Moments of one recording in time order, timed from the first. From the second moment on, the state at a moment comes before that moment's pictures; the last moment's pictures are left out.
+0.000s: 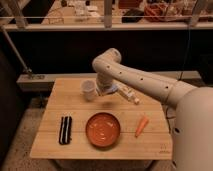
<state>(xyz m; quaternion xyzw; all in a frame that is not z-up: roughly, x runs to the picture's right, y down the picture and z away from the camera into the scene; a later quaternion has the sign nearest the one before) -0.002 0.016 0.801 -0.25 -0.08 -0.10 0.96</state>
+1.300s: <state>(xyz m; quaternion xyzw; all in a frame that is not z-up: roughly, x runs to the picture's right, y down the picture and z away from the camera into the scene) -0.052 -0.005 0.810 -0.23 -0.10 -0.15 0.96</state>
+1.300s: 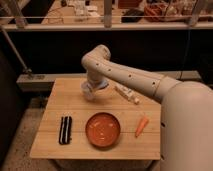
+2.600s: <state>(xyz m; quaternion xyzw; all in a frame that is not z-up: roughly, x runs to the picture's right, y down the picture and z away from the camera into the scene) -0.060 -0.007 0.813 -0.20 -0.12 -0.19 0.95</state>
